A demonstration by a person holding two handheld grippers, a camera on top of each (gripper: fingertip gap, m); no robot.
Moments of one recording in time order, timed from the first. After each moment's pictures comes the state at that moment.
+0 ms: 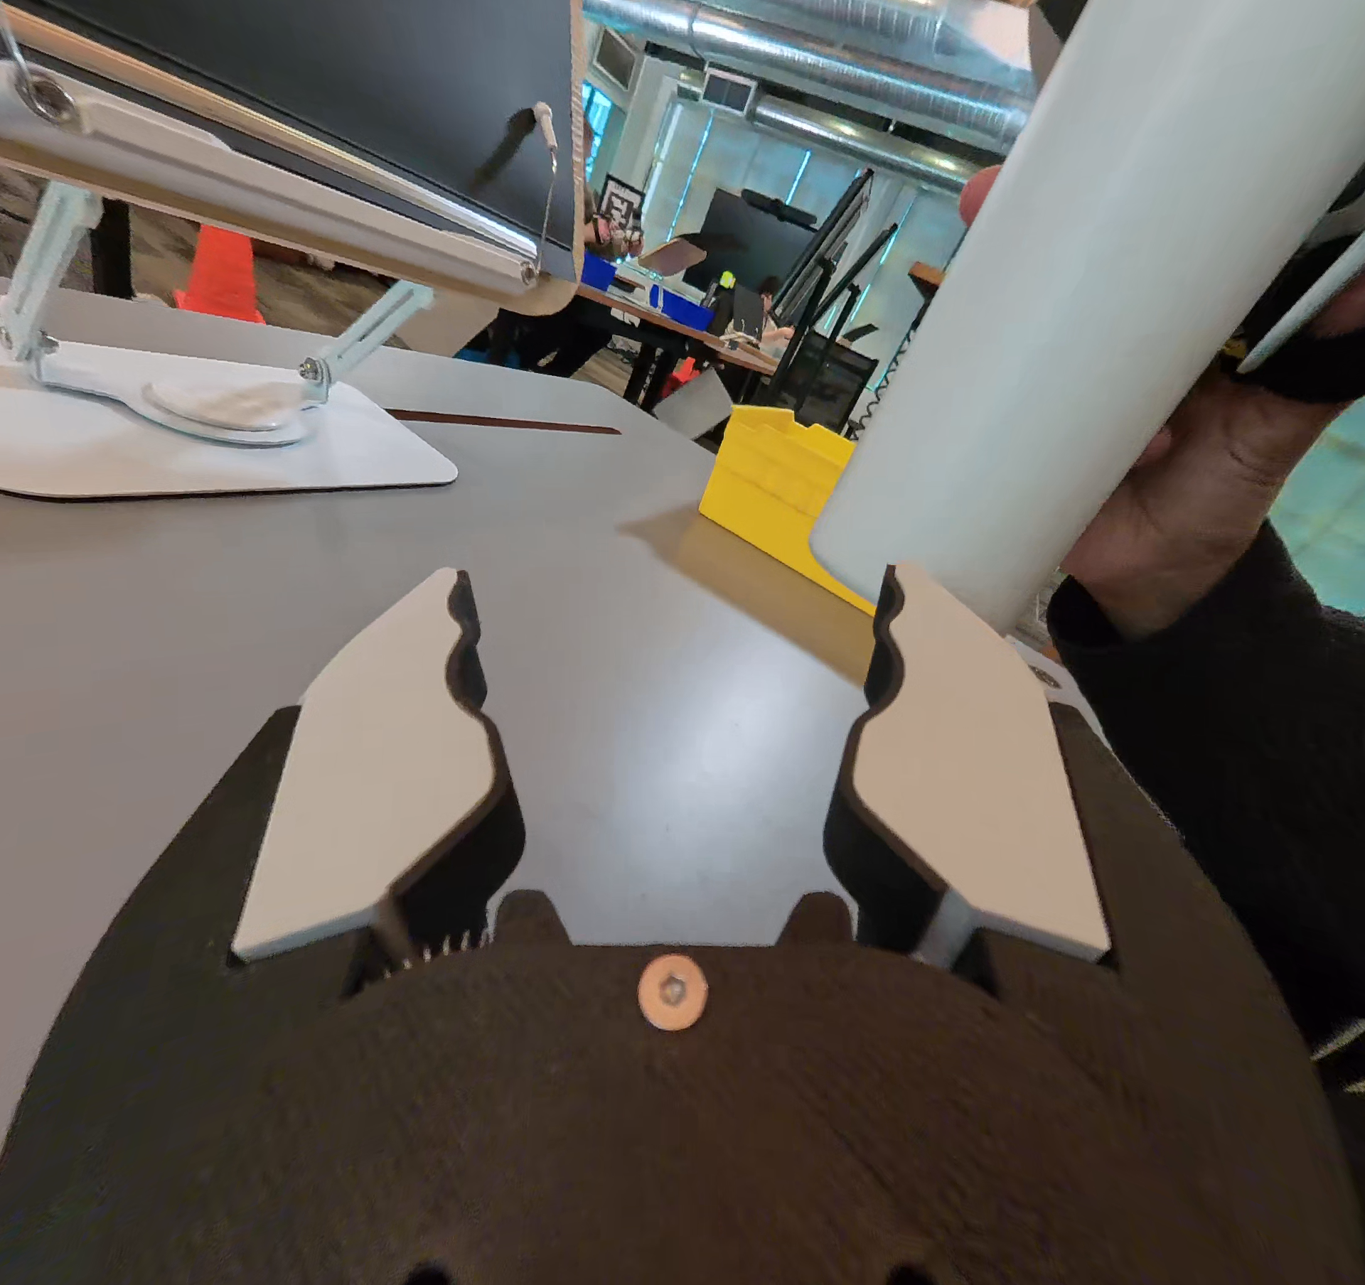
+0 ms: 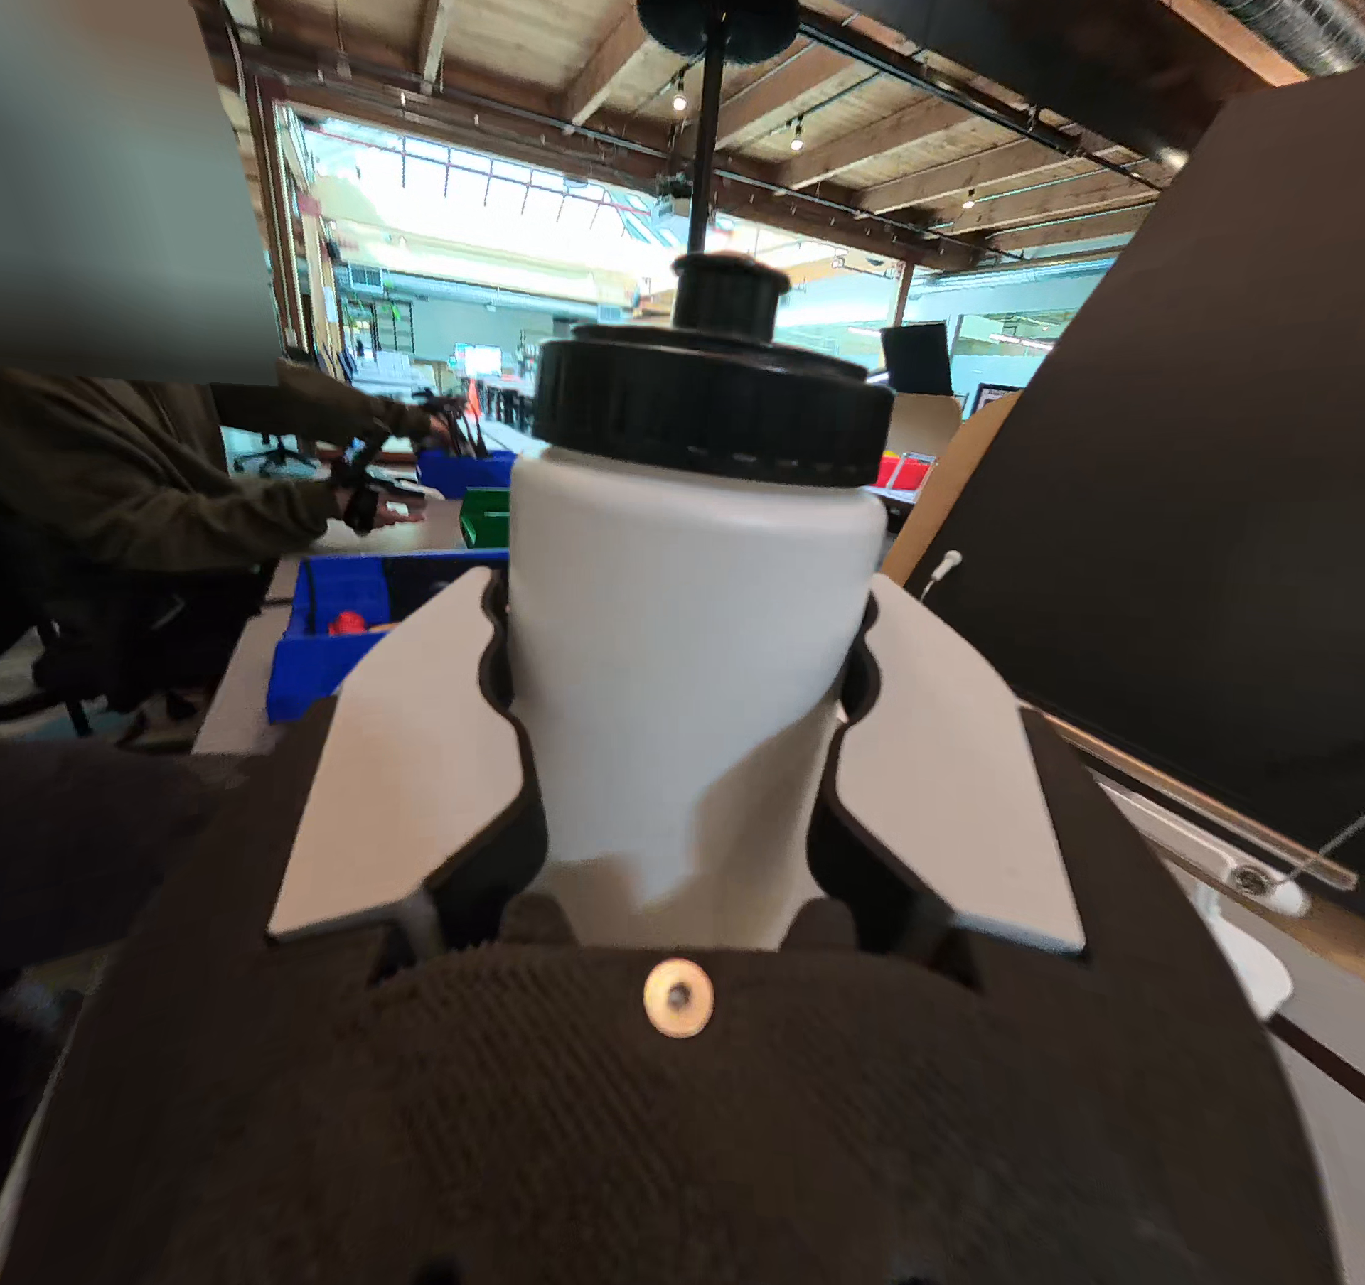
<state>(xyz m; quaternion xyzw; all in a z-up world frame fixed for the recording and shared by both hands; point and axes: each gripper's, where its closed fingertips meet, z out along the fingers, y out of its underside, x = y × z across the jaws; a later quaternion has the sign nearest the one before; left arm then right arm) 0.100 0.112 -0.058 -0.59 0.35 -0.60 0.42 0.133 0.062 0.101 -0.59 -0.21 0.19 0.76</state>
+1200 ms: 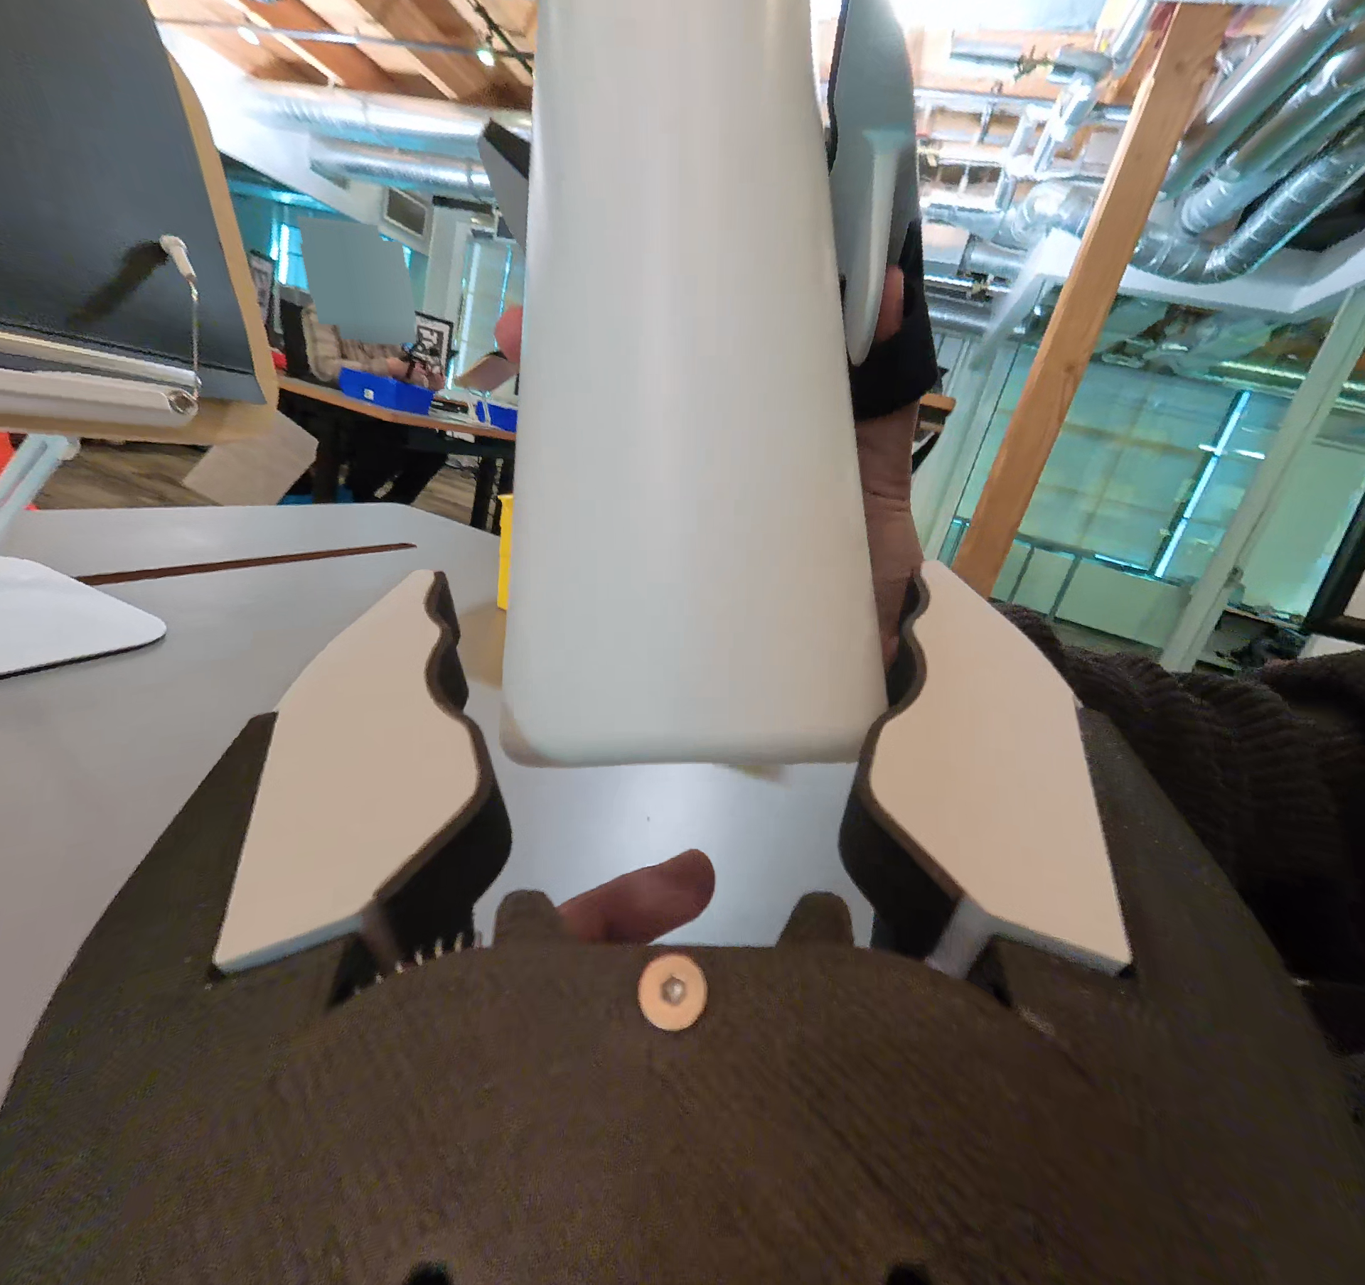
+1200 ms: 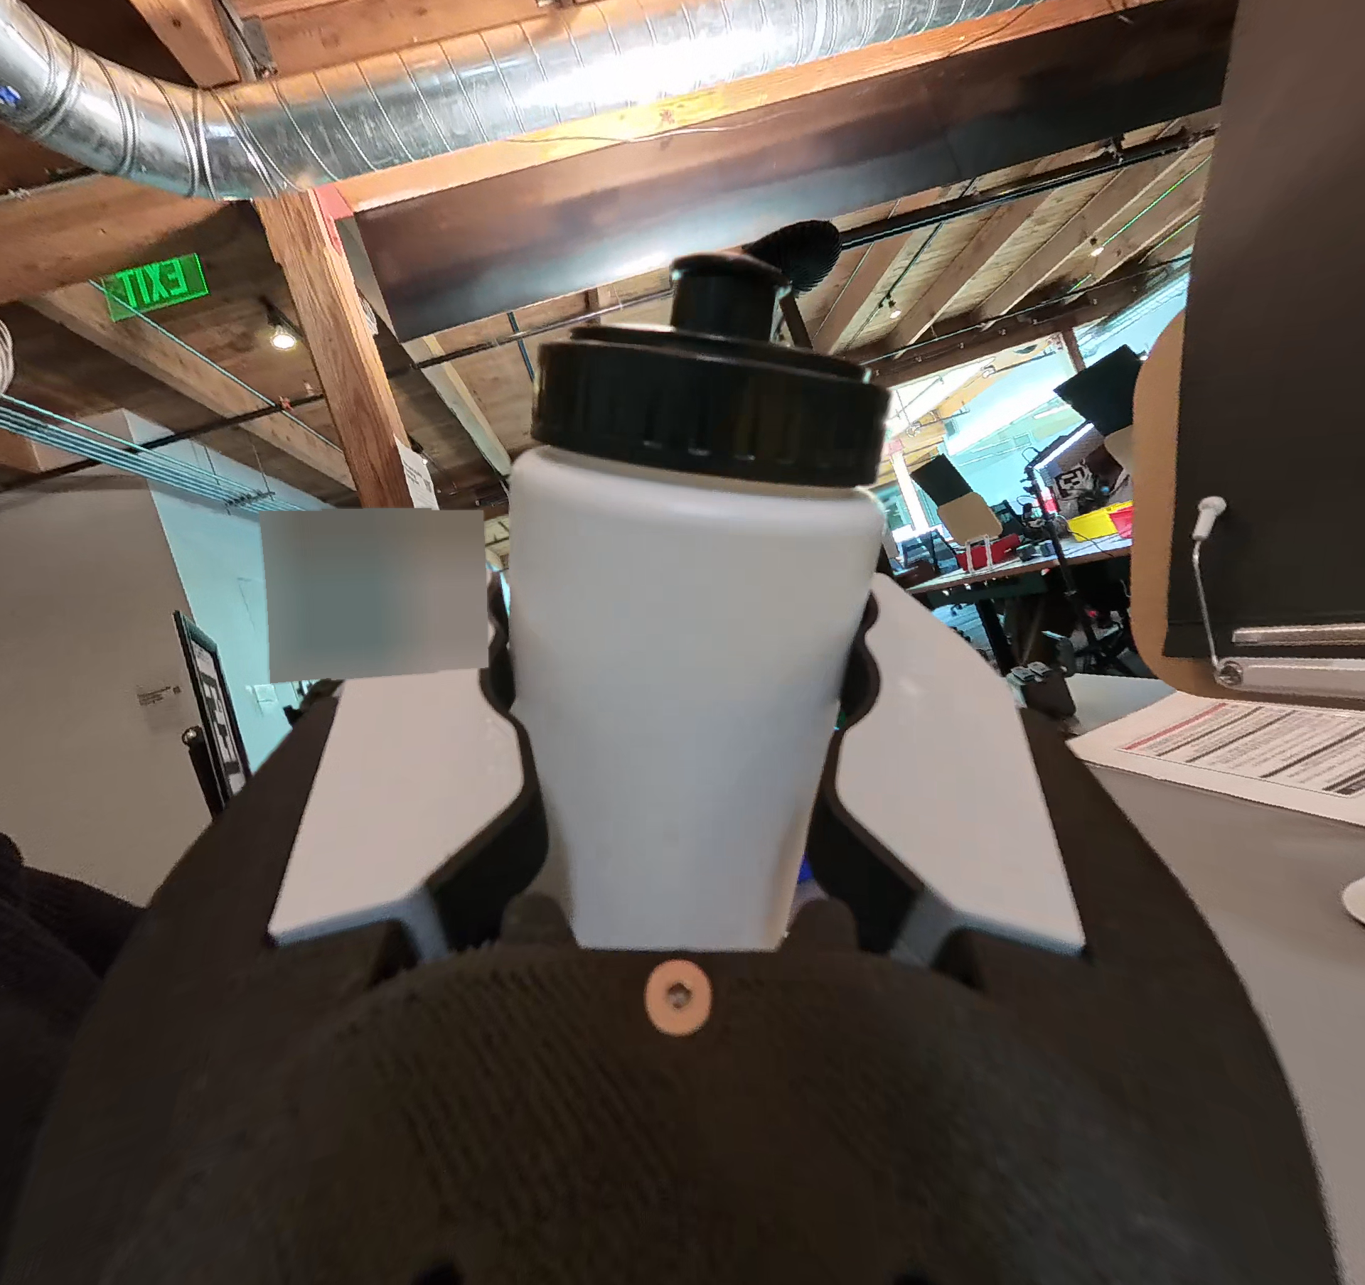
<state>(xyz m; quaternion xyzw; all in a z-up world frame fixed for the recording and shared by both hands) 0.111 0.010 -0.013 -0.45 0.39 -0.67 0.44 0.127 0.051 0.101 -0.47 -0.06 0.46 0.75</state>
